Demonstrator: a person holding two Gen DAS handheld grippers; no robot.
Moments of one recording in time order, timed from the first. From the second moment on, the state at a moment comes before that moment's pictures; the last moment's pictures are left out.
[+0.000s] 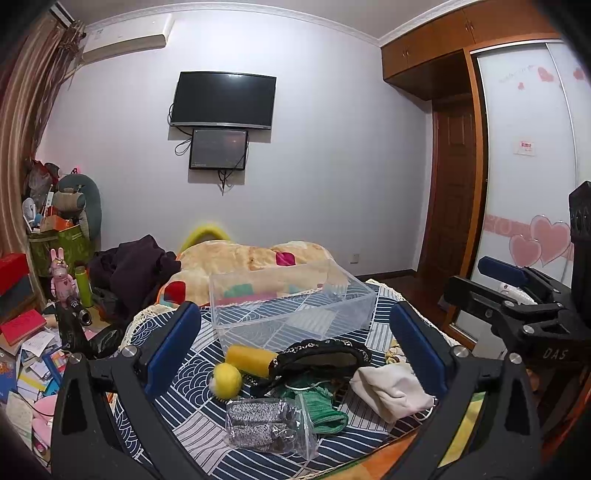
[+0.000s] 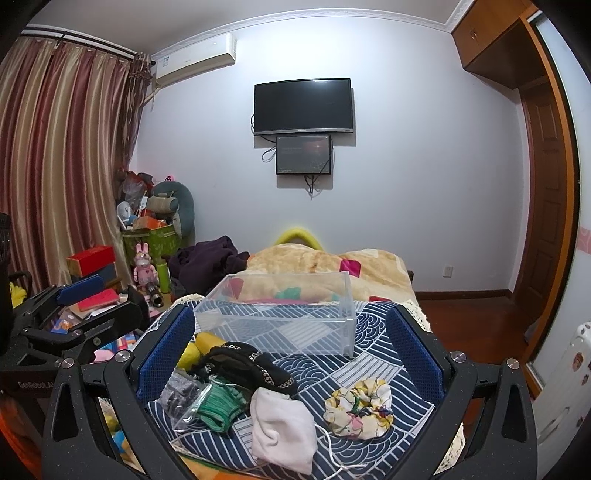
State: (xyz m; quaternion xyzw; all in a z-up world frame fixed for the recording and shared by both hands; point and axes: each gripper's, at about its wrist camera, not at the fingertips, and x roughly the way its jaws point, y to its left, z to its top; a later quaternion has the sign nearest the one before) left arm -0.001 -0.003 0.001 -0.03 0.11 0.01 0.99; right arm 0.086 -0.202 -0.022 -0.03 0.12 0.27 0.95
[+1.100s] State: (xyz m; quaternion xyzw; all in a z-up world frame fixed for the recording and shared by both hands) left arm 0.096 0.065 -0.088 -0.12 0.27 0.07 0.95; right arm 0.180 -0.253 -0.112 0.01 0.32 0.19 0.93
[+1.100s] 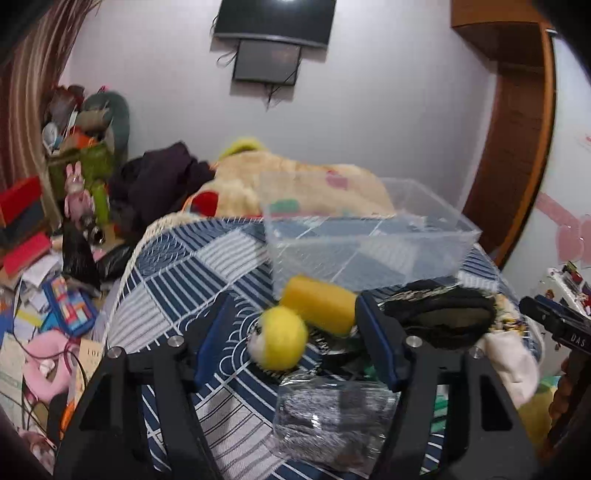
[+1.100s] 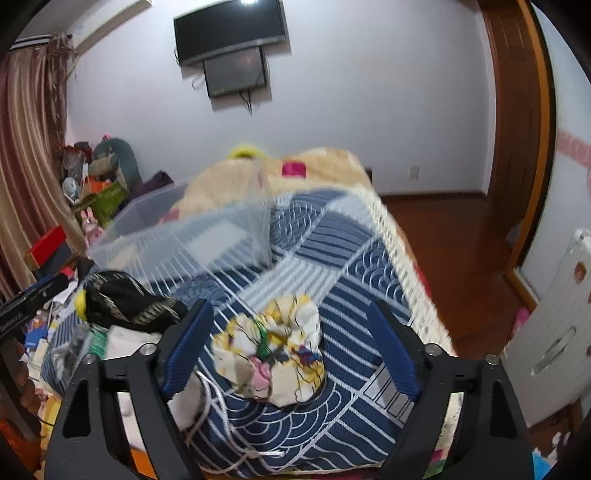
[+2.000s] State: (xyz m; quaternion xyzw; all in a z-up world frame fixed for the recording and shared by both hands) left arm 0.087 0.069 -0.088 -0.12 0.27 0.06 0.95; right arm 0.180 -0.242 -0.110 -0.01 0.31 0.21 0.93
